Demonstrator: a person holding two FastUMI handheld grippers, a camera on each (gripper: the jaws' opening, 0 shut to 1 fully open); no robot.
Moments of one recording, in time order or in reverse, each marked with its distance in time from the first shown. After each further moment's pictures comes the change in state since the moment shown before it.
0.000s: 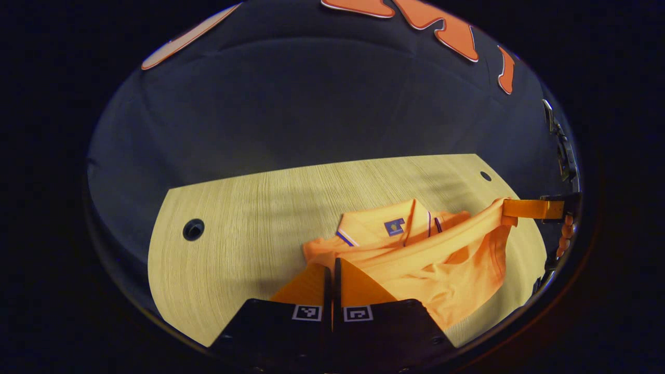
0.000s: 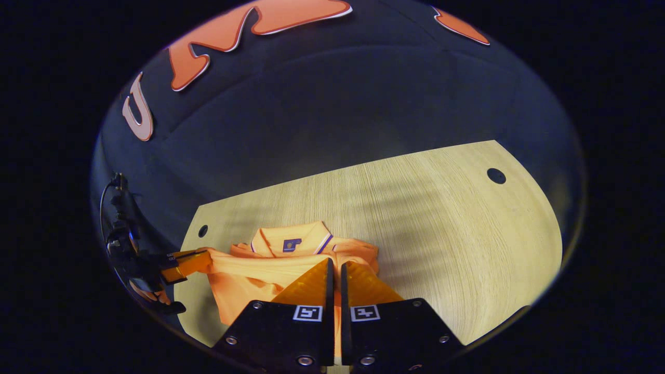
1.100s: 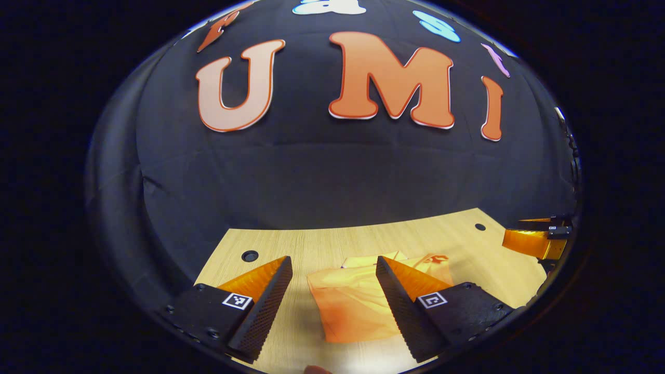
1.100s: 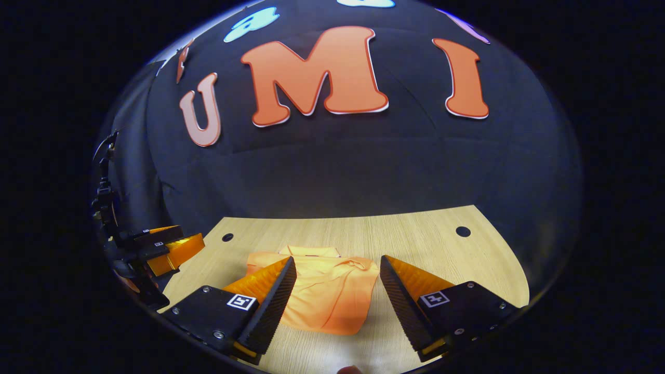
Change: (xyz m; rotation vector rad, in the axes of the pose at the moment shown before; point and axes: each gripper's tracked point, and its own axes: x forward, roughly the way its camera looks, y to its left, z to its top) left arm -0.262 -0.010 0.038 -0.060 -0.416 0.188; right arm -0.188 0.031 0.007 -0.214 -0.366 0.018
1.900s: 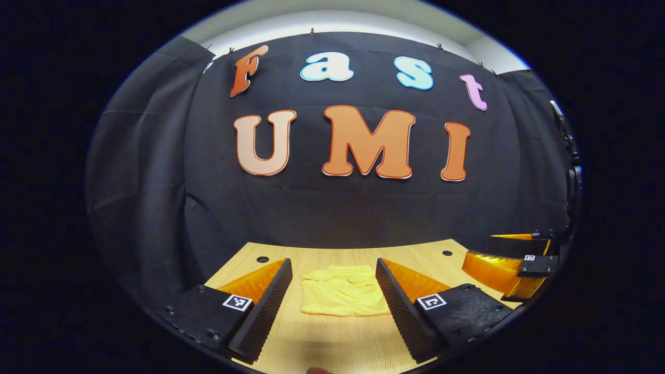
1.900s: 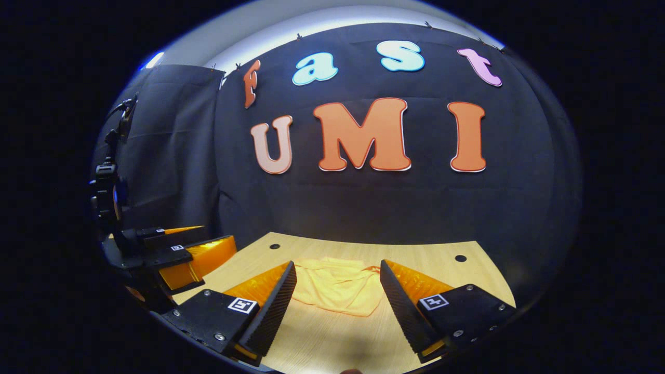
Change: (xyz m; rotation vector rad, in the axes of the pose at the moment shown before) left arm -0.224 -0.074 -0.005 -0.049 -0.235 0.073; right arm -0.208 0.036 -0.004 -0.122 -0.254 0.162
